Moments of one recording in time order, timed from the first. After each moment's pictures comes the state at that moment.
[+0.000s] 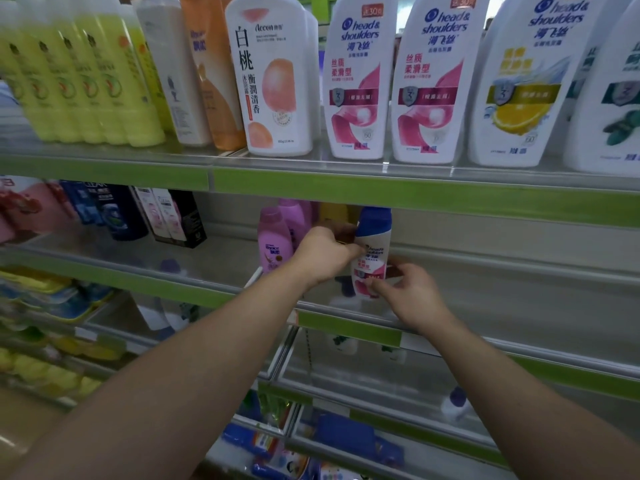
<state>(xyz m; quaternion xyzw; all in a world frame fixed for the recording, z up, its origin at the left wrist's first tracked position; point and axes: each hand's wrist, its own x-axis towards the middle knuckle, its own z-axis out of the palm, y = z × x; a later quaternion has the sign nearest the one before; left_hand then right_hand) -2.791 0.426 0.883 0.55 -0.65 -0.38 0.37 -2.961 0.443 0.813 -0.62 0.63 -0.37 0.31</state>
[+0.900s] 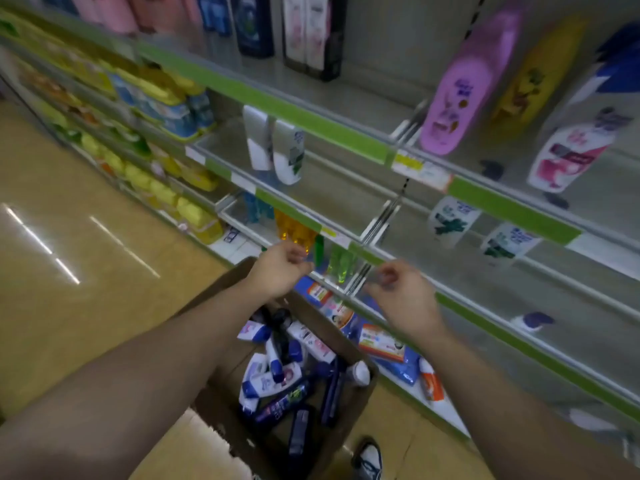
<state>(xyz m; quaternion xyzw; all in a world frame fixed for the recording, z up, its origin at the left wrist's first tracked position) -2.553 0.618 0.658 0.76 -0.45 -0.38 0.28 -2.784 0.588 0.670 -0.70 0.61 -0.17 0.34</state>
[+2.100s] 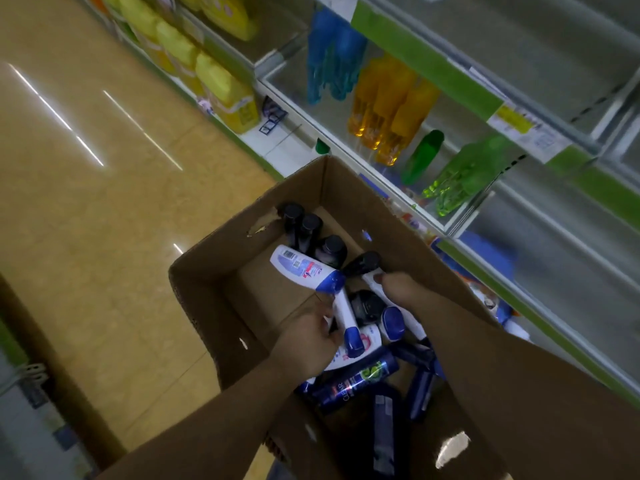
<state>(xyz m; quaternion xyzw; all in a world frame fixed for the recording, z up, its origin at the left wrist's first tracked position) -2.475 0.734 0.325 0.78 -0.35 -0.48 0.19 -2.595 0.558 0.299 -0.59 0.62 0.25 0.46</state>
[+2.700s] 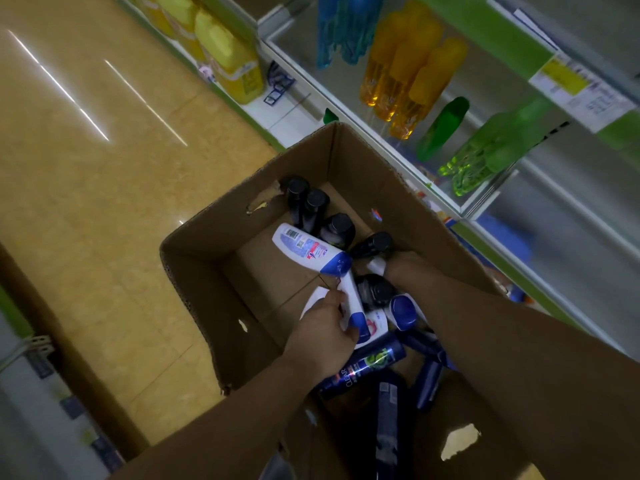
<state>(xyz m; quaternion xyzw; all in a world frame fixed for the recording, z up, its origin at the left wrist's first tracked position) -2.496 0.738 0.309 0.78 -0.39 -0.46 0.18 -2.580 0.550 0.273 -0.64 0.59 0.34 0.36</state>
